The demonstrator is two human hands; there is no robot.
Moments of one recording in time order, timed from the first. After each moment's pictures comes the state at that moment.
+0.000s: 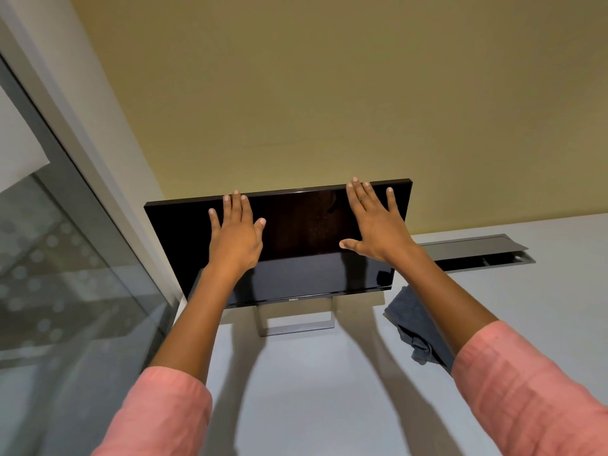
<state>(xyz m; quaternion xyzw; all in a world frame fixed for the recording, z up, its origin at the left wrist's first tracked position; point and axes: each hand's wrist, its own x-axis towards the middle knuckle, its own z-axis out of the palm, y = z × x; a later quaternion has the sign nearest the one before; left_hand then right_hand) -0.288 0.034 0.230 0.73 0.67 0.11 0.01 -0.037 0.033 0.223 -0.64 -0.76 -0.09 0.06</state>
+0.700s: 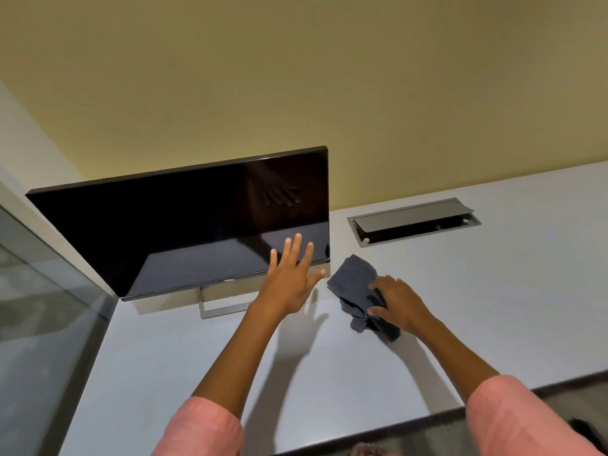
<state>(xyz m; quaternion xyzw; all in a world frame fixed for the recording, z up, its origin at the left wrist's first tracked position) -0.095 -0.028 0.132 0.84 0.53 -0.03 0.12 0.141 -0.067 0.042 -0.69 -0.70 0.18 0.05</state>
